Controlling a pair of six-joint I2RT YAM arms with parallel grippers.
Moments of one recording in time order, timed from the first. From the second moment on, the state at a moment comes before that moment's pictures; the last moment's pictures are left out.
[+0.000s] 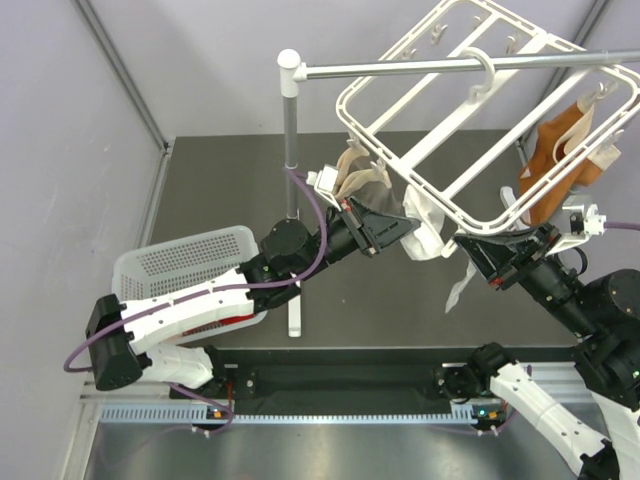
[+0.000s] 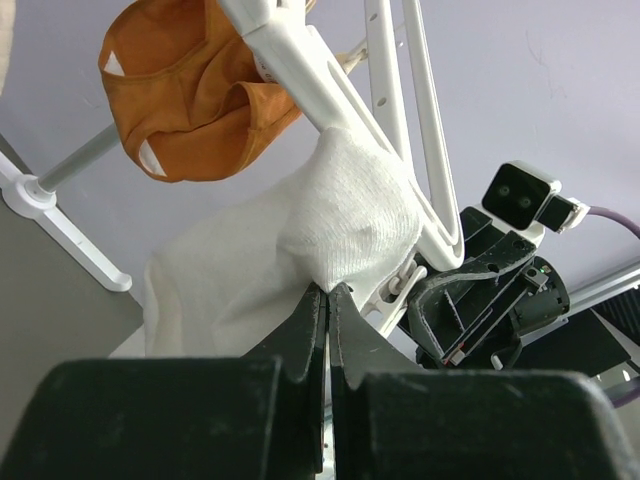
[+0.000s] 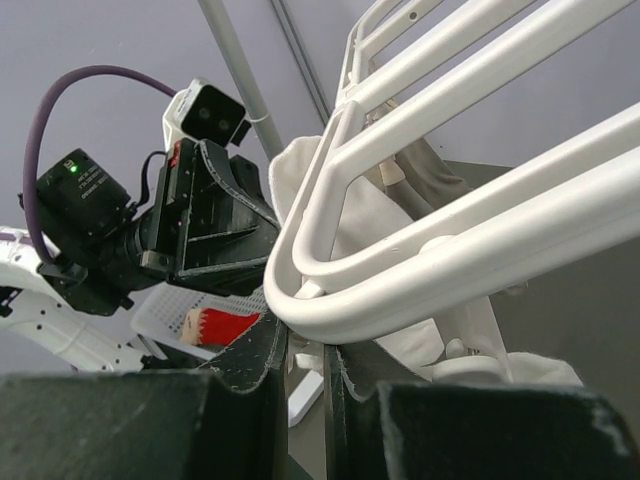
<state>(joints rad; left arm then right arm) -1.11 1.29 1.08 0.50 -0.02 -1.10 0.51 0.46 1.15 -0.53 -0.21 0.42</state>
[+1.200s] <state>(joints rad) -1.11 1.32 1.08 0.55 0.02 -1.13 0.51 0.46 1.14 -0.63 -0.22 0.43</state>
